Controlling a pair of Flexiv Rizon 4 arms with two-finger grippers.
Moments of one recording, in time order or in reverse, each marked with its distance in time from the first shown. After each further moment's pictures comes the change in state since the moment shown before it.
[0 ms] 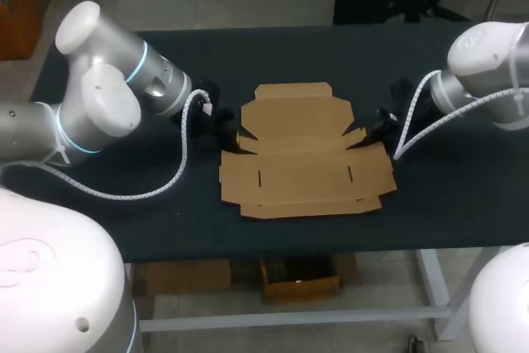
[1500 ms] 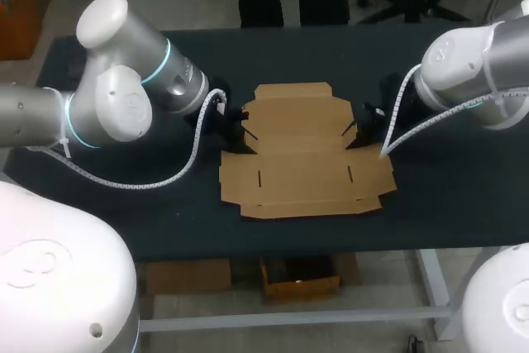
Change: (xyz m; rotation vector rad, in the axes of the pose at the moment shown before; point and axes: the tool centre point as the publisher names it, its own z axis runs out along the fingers) left arm 0.016 0.001 0.000 0.026 -0.114 -0.011; right arm 0.014 0.005 0.004 -0.027 -0.137 0.055
